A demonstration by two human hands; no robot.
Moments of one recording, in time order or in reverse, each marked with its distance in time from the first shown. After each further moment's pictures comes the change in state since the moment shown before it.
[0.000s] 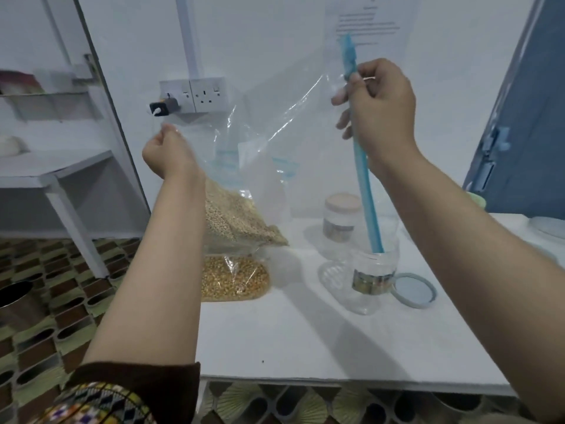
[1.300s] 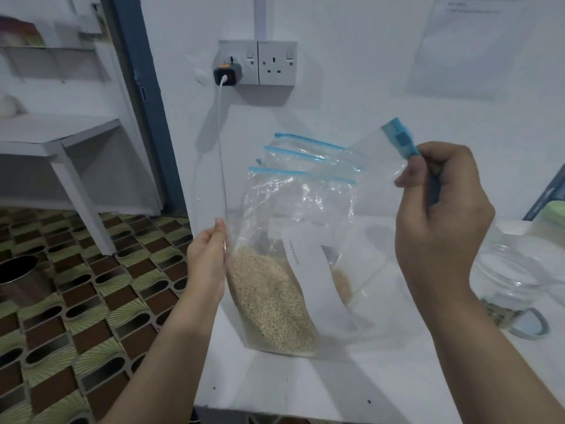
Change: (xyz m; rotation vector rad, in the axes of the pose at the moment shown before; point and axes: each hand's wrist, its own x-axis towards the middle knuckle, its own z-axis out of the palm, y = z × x) left_hand 0.079 -0.072 -0.192 0.409 -0.236 -0.451; right_hand -0.115 0.036 0.145 -0.353 0.206 -0.339
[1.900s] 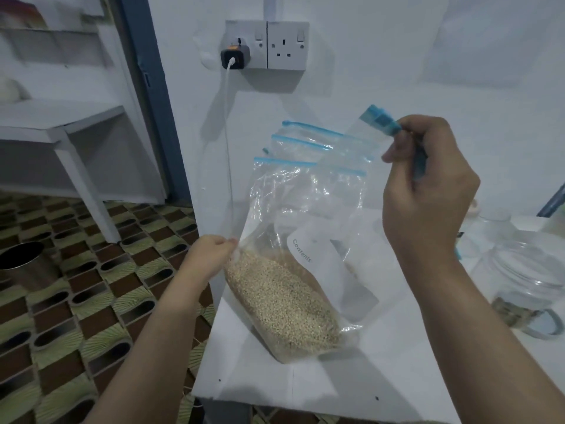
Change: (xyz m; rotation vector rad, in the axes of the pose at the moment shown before) left_hand 0.037 -0.008 -0.032 0.894 -0.204 0.061; right_hand 0.007 0.009 0.033 -0.004 -0.042 -0.050
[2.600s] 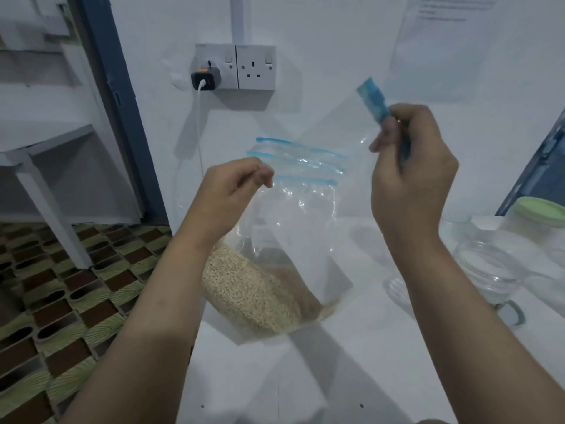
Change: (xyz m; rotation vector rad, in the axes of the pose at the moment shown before) left_hand -0.022 0.128 -0.012 -0.158 -0.013 1.013; right_hand 0.030 0.003 -0.008 -0.025 0.057 0.044
